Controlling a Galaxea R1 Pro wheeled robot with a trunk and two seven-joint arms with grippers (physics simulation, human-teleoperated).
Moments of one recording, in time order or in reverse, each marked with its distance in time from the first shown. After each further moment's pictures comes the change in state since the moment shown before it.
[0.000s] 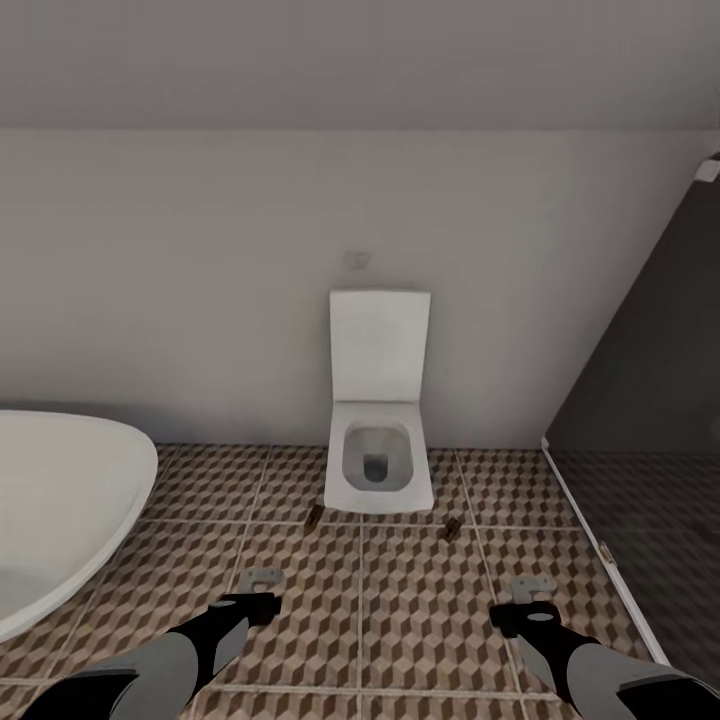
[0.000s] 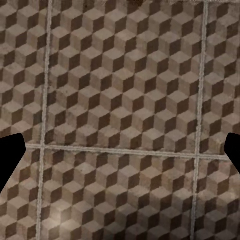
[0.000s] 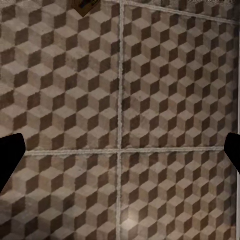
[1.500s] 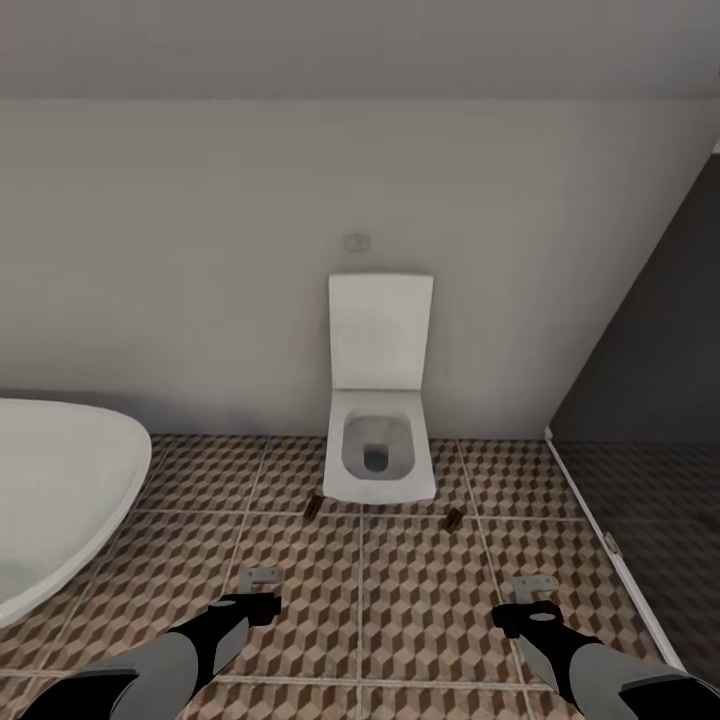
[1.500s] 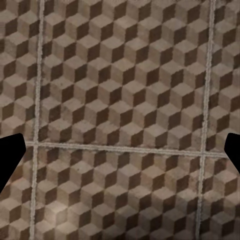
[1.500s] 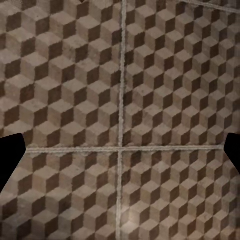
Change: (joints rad) left arm 0.000 0.000 0.000 0.000 0.001 0.002 -0.002; right arm 0.000 -0.007 0.002 0.000 0.008 0.000 0.001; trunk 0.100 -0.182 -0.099
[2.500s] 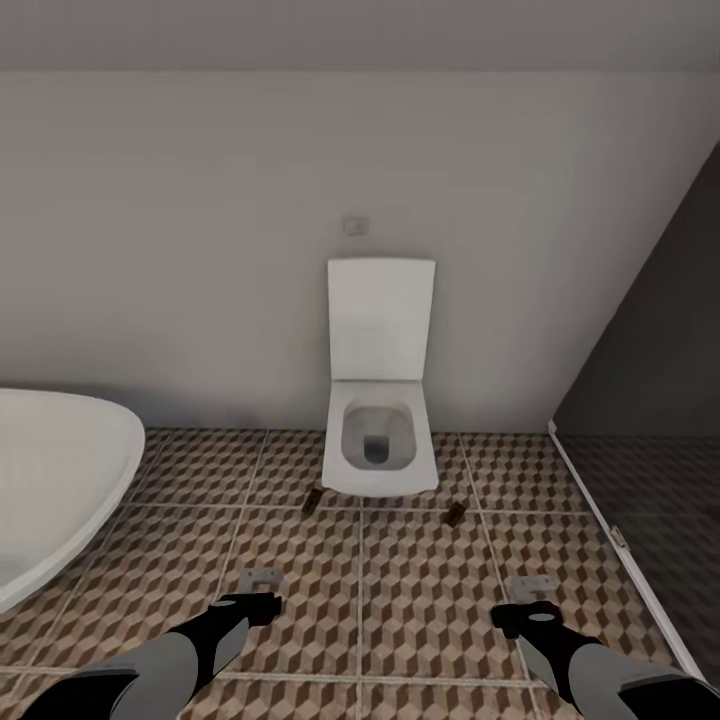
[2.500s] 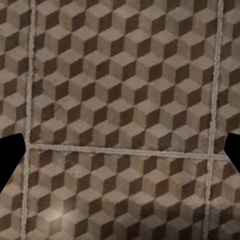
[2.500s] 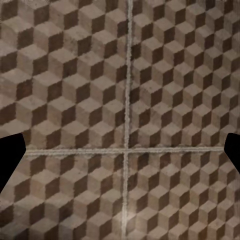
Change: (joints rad) left arm 0.000 0.000 0.000 0.000 0.000 0.000 0.000; right arm 0.000 0.002 0.000 0.001 0.000 0.001 0.000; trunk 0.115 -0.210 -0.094
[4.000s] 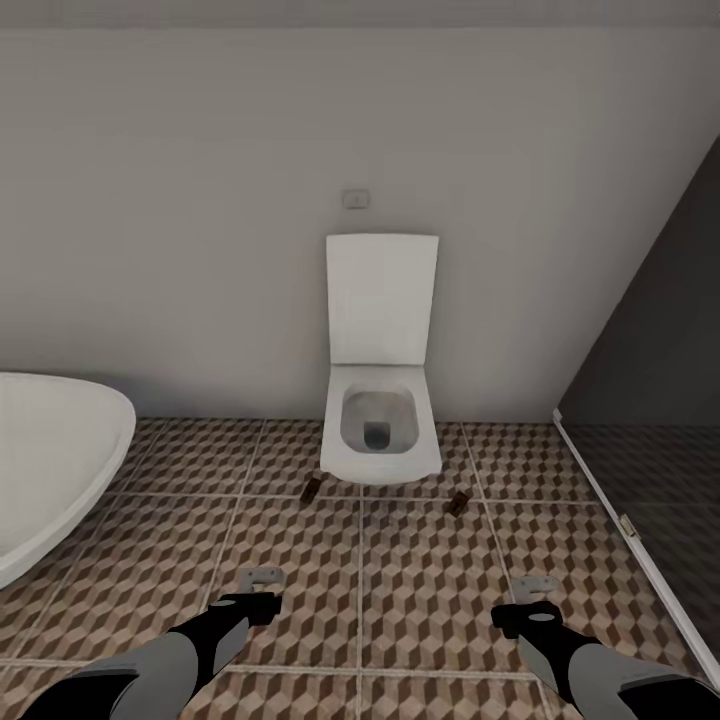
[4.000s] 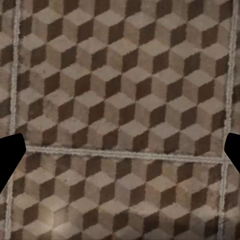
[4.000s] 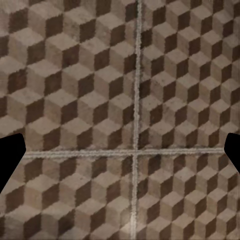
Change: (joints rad) left arm 0.000 0.000 0.000 -0.002 0.001 -0.001 0.000; right arm 0.000 0.000 -0.001 0.000 0.000 0.000 0.000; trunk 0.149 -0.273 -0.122
